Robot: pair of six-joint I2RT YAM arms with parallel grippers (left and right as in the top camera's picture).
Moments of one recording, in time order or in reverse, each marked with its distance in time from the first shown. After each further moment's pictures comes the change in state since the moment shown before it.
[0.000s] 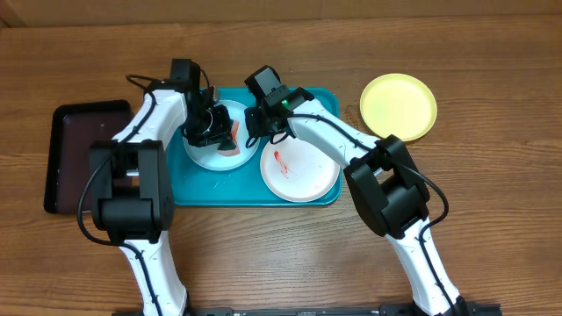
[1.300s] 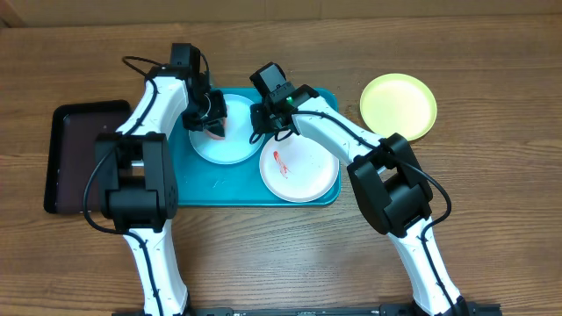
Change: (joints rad) left arm -0.008 0.090 0.169 -0.045 -0.077 0.048; right arm -0.020 -0.002 0.000 -0.006 0.019 0.017
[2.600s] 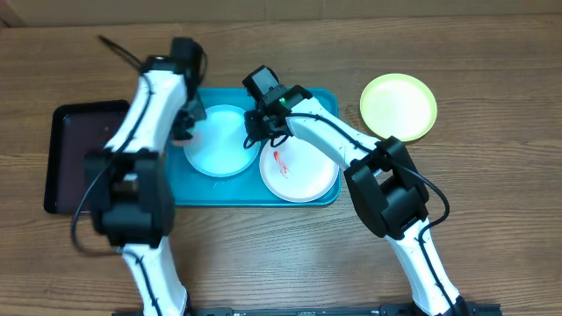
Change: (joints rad) left arm -0.011 -0.126 0.042 -0.255 -0.604 -0.241; right arm 0.026 -0.001 0.042 -0.106 -0.041 -0.017
